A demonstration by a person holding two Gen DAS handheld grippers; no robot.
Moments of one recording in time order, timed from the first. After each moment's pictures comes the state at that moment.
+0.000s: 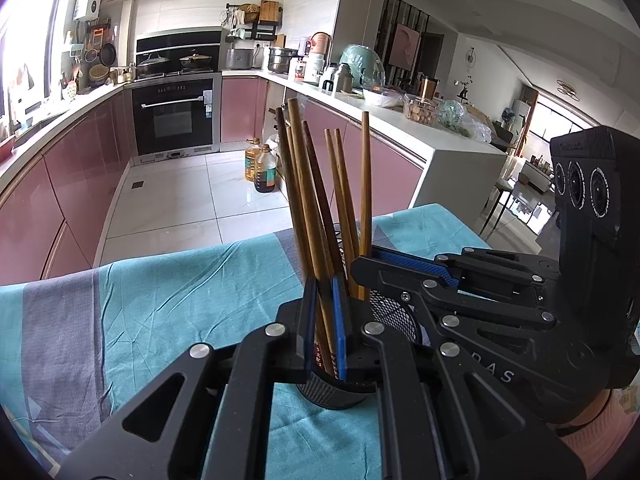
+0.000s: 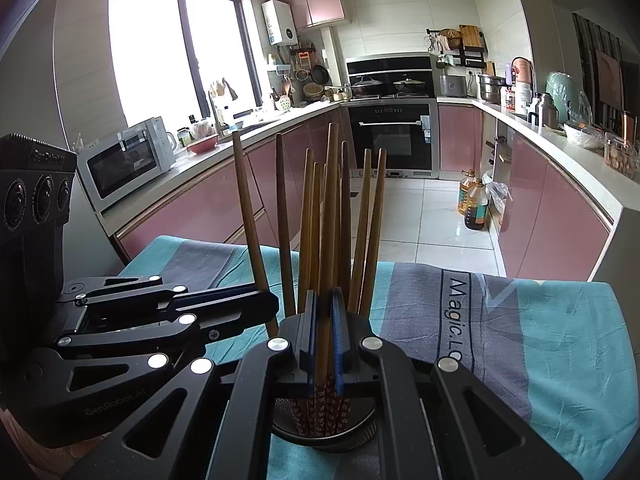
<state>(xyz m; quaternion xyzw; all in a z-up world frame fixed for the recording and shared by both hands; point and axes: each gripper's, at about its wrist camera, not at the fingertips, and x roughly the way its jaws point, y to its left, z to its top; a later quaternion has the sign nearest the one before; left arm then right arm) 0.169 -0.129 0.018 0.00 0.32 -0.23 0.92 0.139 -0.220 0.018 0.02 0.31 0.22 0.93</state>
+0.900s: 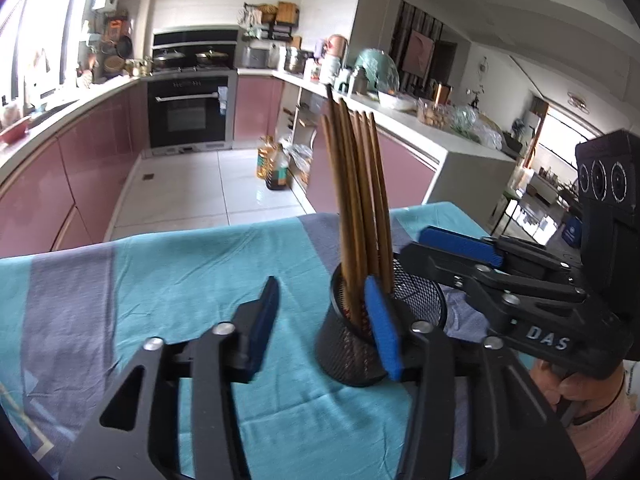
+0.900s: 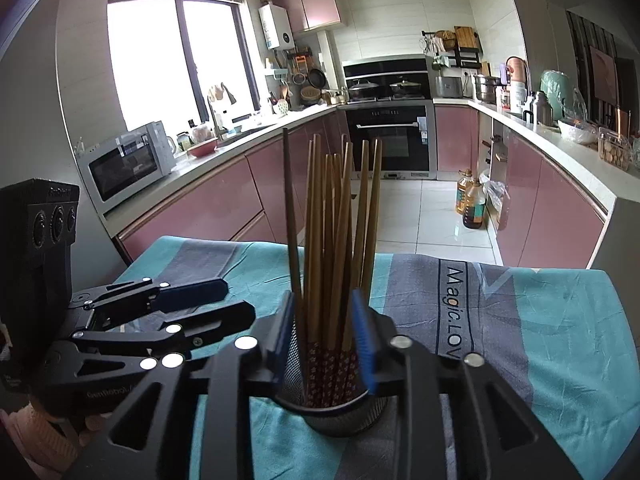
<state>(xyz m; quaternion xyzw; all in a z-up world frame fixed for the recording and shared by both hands) 0.154 -0.094 -0.001 -0.02 0.31 -0.20 0.93 0.117 -0.223 0.014 0.03 0.30 0.22 0.93</state>
